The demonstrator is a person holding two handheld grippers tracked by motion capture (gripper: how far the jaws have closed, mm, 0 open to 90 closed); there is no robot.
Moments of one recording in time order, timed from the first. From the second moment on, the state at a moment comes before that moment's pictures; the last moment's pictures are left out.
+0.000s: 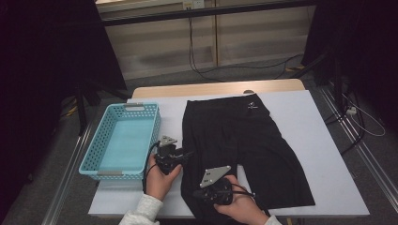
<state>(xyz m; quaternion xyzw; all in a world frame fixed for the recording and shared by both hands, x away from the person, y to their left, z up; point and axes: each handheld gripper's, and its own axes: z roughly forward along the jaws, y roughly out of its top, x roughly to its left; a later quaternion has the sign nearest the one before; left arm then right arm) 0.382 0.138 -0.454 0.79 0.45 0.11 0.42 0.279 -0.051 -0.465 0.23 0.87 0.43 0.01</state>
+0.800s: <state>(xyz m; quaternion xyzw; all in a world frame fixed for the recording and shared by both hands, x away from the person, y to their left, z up) 0.384 0.145 -0.453 0.79 0.46 0.11 0.40 0.294 -0.075 -0.448 0.28 0.85 0.44 0.08</state>
